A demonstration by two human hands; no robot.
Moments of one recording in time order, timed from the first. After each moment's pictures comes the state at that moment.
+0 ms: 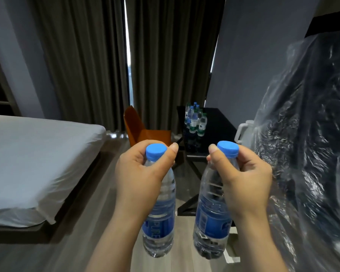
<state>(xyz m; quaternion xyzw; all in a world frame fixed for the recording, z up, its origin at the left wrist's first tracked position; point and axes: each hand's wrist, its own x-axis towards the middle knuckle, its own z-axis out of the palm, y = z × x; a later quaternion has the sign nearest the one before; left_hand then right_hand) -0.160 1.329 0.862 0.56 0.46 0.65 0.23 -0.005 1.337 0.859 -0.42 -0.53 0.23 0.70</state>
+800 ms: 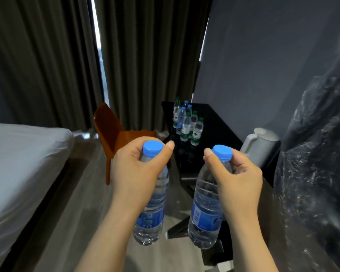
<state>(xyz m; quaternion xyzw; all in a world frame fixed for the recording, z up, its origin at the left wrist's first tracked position) -0.191 1.688 0.840 0.57 0.45 0.63 0.26 -0.030 1.675 0.826 -0.49 -0.49 0.21 0.70</state>
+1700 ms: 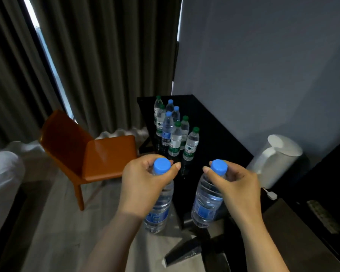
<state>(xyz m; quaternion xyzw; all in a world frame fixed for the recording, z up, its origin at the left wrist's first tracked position) -0.151 2.048 0.772 0.63 0.45 0.51 0.37 0.037 1.994 0.760 -0.61 -0.47 0.20 0.61</state>
